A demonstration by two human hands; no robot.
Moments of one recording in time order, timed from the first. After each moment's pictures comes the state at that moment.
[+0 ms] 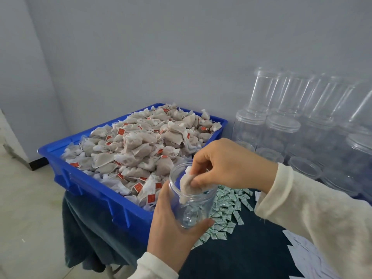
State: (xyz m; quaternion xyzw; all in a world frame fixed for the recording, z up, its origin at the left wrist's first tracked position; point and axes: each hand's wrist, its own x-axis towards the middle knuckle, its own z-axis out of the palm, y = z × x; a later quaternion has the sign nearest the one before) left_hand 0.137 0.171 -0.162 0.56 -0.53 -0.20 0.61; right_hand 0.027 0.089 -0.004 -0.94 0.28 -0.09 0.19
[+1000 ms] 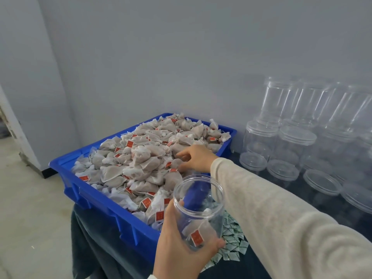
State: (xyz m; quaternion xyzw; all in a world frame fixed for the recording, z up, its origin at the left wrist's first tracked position) left_hand 0.139 0.172 -0.155 0.54 -0.50 -0.21 0.64; right_hand 0.117 -0.040 -0.074 -0.90 0.37 -0.07 0.23
